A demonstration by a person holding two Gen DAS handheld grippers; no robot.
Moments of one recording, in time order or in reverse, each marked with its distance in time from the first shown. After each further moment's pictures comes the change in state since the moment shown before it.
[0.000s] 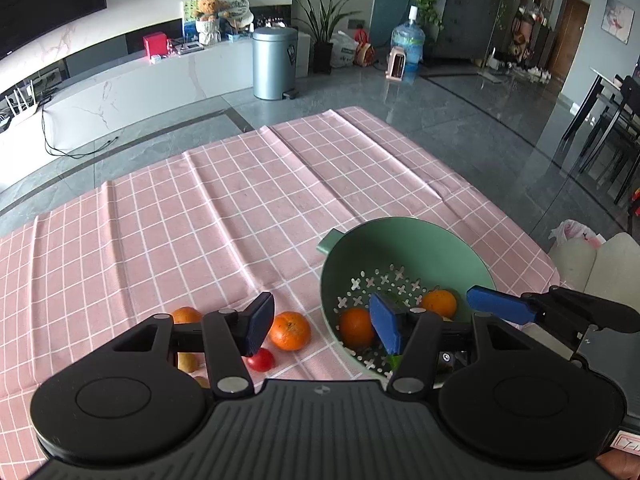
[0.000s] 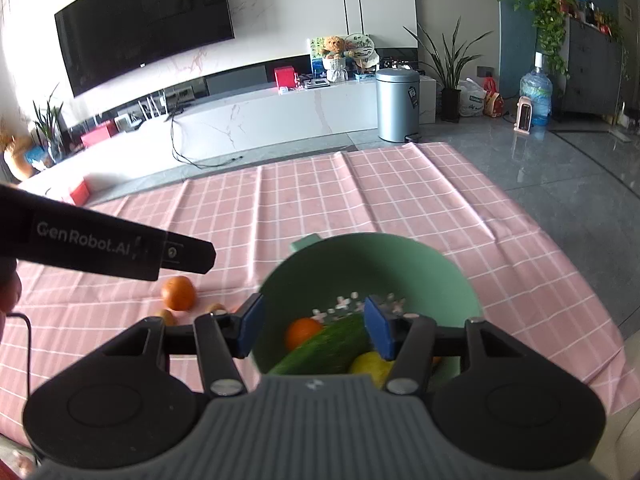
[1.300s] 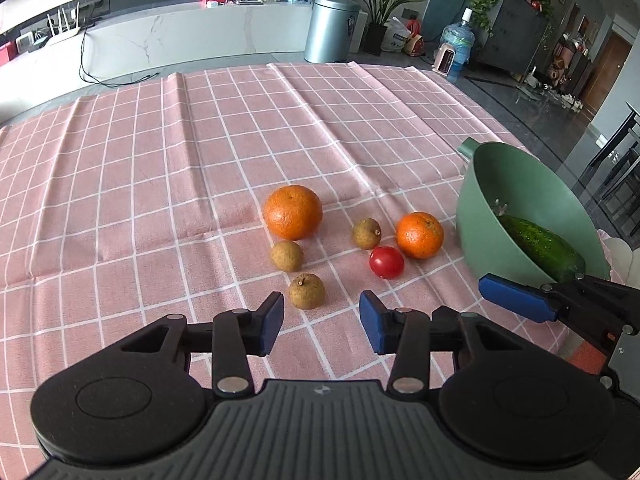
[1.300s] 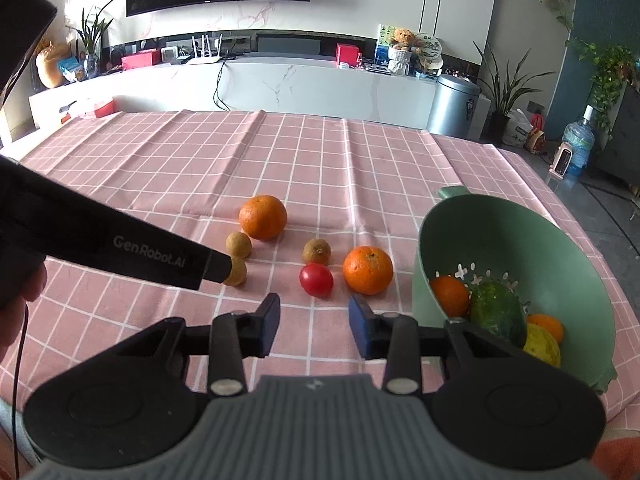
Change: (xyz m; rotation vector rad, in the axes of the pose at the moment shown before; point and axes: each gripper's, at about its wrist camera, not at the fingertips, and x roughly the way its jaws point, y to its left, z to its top) left arm 0.046 0.114 -0.101 -0.176 0.049 0.000; right arm 0.067 0.119 -0.071 -0.284 0.048 -0.020
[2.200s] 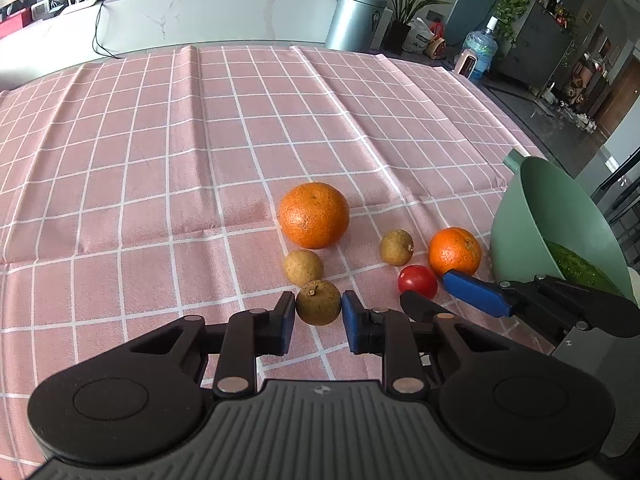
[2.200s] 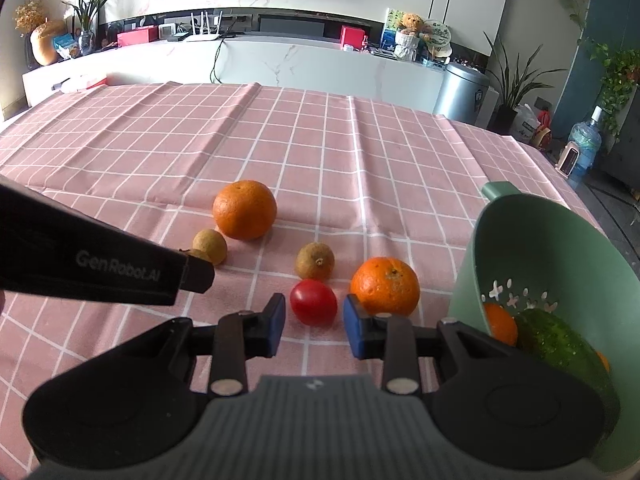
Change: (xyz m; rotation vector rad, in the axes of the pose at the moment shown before) left arm 0.028 0.022 0.008 -0.088 0.015 0.004; right arm 0.074 0.006 0.011 -0.028 0.049 -0.015
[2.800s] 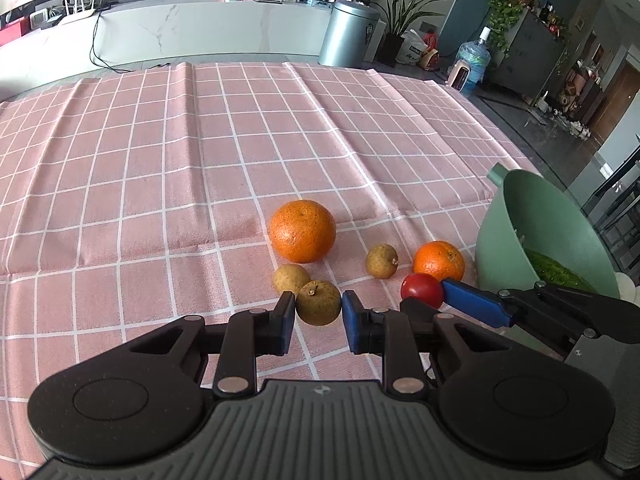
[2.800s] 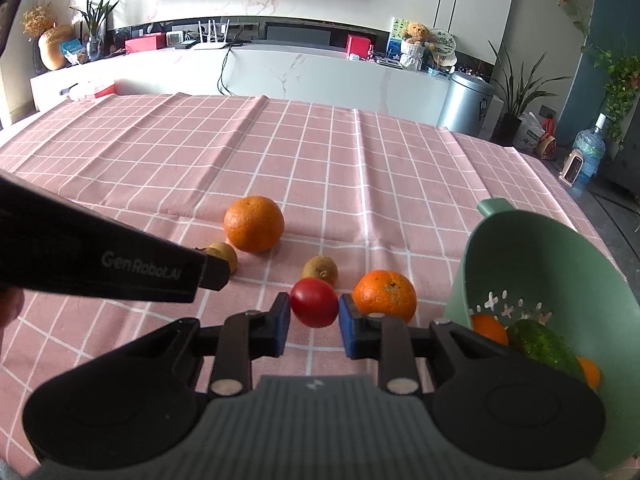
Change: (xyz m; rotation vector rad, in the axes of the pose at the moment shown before) left arm -0.014 -0.008 0.003 0.001 -0.042 -0.021; right arm -0.024 -0.002 0.004 -0.009 -0.033 0.022
